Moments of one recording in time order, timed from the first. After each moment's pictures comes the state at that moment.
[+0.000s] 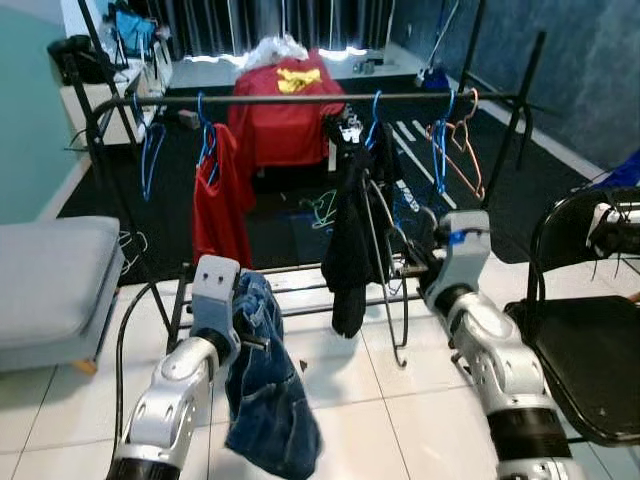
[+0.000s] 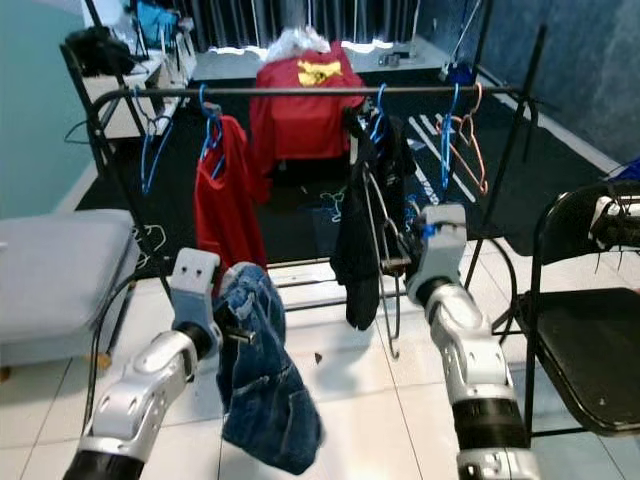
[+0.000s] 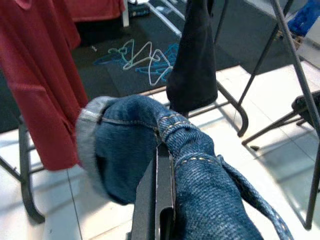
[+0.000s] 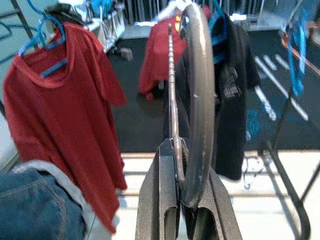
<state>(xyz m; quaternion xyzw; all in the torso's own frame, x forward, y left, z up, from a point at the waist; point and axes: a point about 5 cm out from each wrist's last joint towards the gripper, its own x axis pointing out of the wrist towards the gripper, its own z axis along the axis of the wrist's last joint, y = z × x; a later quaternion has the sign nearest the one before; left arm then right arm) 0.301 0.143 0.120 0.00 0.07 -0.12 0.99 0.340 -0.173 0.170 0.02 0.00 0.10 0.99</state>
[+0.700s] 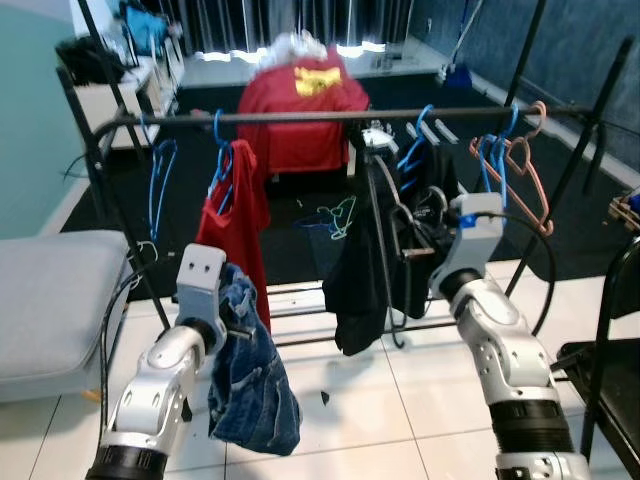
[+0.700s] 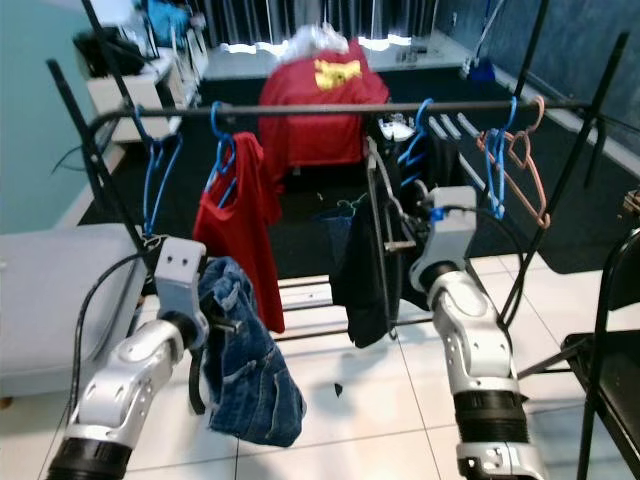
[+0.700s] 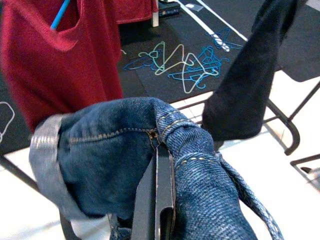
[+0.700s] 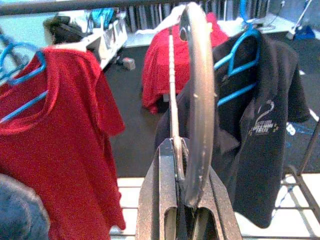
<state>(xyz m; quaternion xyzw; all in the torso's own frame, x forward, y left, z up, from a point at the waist) 0.307 0.159 0.125 0.01 0.07 -0.11 0.99 0.342 -0.178 0.187 0.03 -0.02 0.09 0.99</state>
